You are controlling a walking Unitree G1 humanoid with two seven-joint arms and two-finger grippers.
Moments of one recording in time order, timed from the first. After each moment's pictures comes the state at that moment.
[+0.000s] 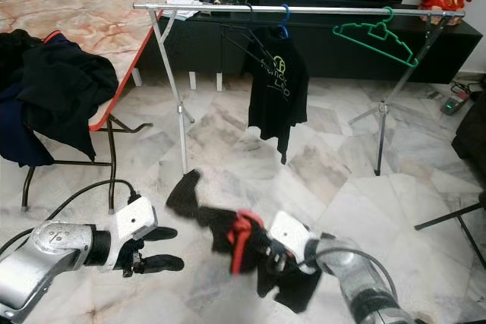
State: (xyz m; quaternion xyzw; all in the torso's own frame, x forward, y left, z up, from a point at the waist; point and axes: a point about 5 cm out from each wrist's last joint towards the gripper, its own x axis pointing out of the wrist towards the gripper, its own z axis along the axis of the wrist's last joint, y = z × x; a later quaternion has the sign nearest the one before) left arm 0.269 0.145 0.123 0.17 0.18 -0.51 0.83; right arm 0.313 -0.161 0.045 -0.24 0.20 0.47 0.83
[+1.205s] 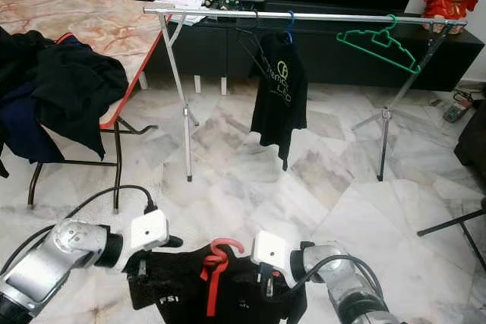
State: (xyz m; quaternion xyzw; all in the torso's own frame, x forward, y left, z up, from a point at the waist) left arm 0.271 0.147 0.109 0.23 0.21 -0.57 0.76; right arm 0.295 -0.139 0.048 -0.21 0.17 0.63 0.73
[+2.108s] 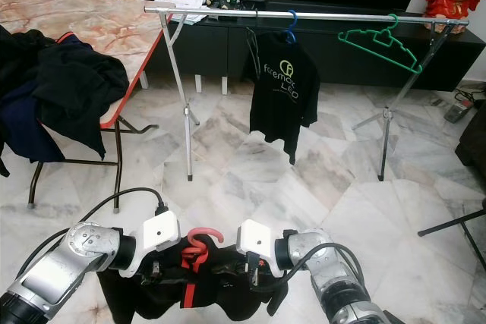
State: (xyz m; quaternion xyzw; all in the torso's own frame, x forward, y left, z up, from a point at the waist) left arm 0.273 0.134 0.106 0.21 0.20 -0.57 0.77; right arm 0.304 -0.114 0.067 -0.19 0.12 0.67 0.71
